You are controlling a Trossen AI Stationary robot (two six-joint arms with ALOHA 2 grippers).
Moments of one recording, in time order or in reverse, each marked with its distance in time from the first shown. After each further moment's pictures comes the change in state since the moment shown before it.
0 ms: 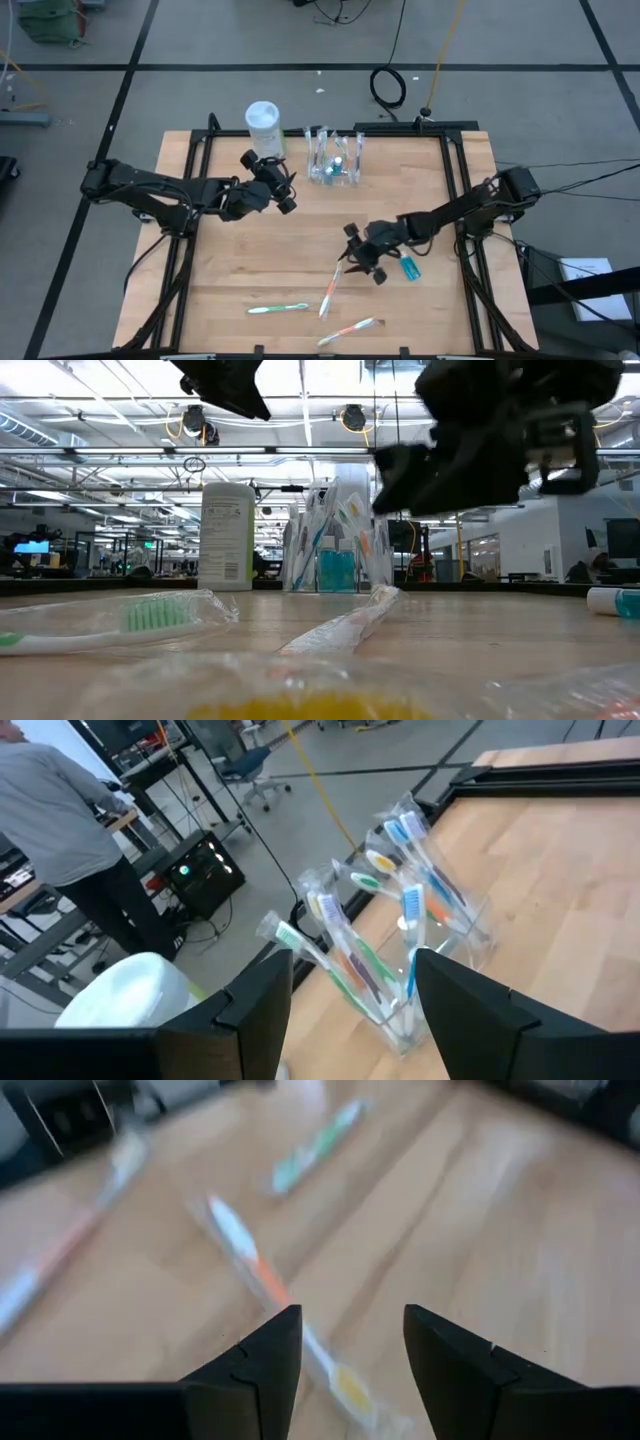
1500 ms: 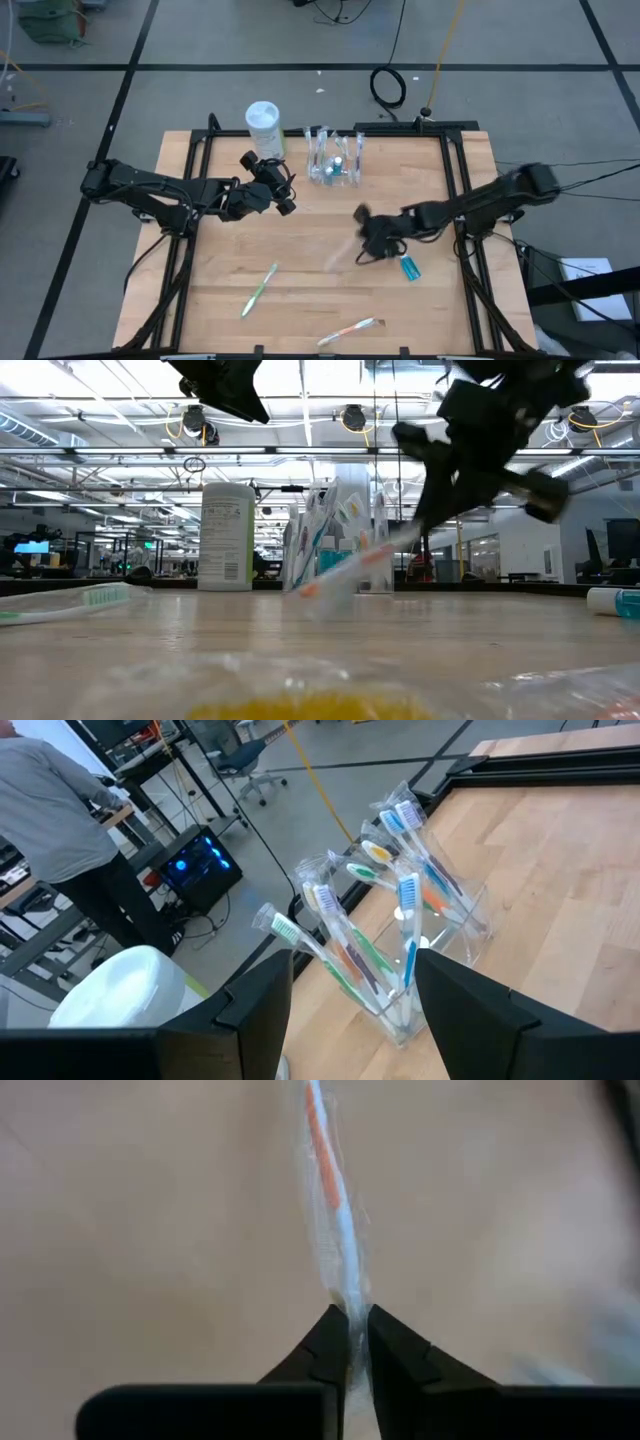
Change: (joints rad) left arm 0.000 0.001 0.000 -0.029 0.006 -0.016; right arm -0.034 -0.149 0.101 -0.582 0.347 -0.480
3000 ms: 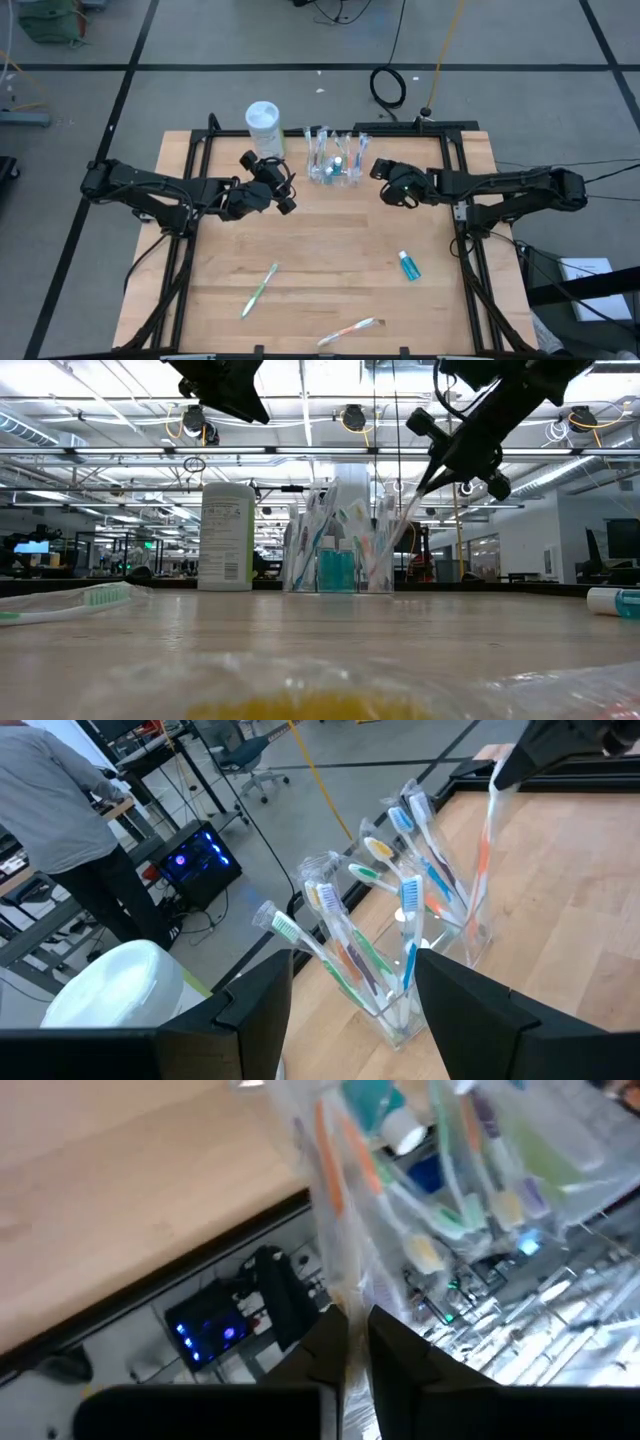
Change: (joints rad) left arm 0.006 0.000 0.000 0.001 0.000 -0.027; right arm -0.343 -0.295 -0.054 -0.067 0.519 -1.052
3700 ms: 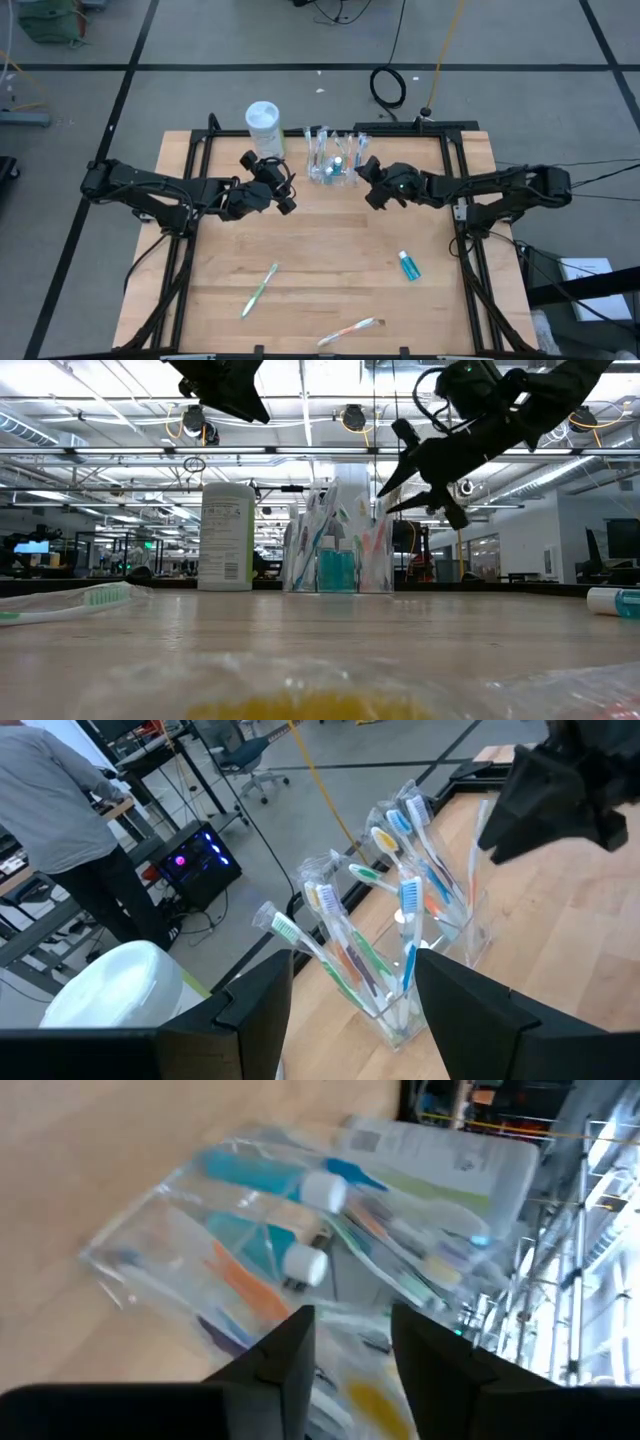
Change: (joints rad) left arm 0.000 0.000 0.000 0.004 0.000 0.000; right arm -0.063 0.148 -0.137 0.551 -0.316 0.286
